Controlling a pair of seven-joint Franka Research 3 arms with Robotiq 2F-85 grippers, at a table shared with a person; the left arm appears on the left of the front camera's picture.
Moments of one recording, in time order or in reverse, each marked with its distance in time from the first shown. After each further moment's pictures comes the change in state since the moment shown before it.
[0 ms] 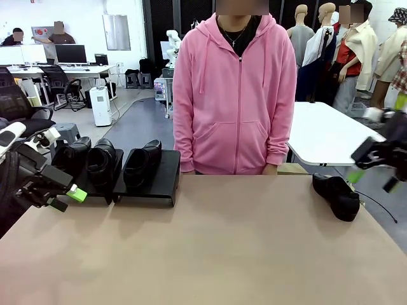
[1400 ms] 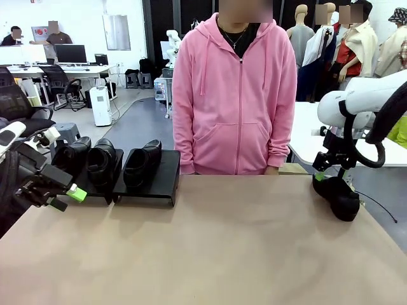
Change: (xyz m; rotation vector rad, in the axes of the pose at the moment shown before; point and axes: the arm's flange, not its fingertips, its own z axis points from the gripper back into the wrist) left arm 0.001 0.001 0.001 0.001 0.001 0.002; right arm 0.259 -0.075 -0.128 -0.187 0.037 0.216
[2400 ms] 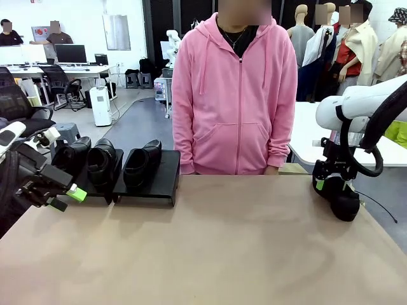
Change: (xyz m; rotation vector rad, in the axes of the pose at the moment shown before) left arm 0.000 0.000 0.000 0.000 0.000 0.000; right arm -0.001 -0.003 -0.028 0.046 0.143 -0.108
